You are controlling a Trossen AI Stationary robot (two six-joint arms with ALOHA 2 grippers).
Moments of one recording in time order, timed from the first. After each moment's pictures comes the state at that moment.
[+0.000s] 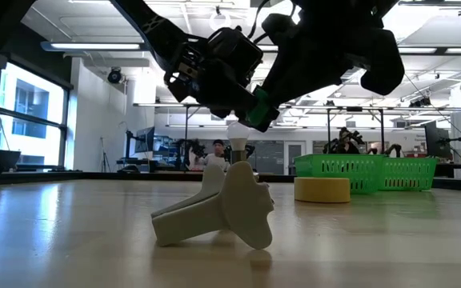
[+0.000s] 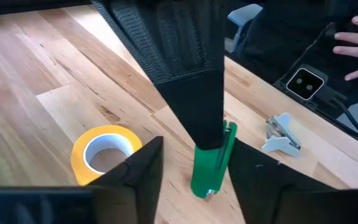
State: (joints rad) left arm 0.17 1.97 1.25 0.01 0.93 0.46; right arm 0.32 1.64 1.03 -0.18 0.39 -0.44
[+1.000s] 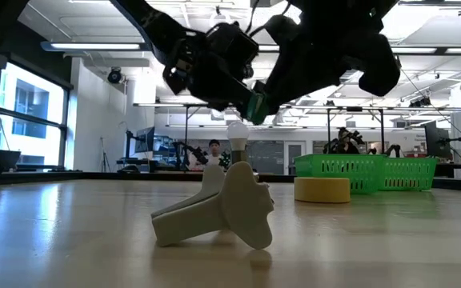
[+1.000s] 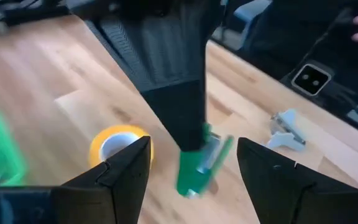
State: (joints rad) left arm 0.18 1.93 1.25 -0.05 0.91 0.52; right arm 0.32 1.64 1.04 -0.22 0.43 -0.42
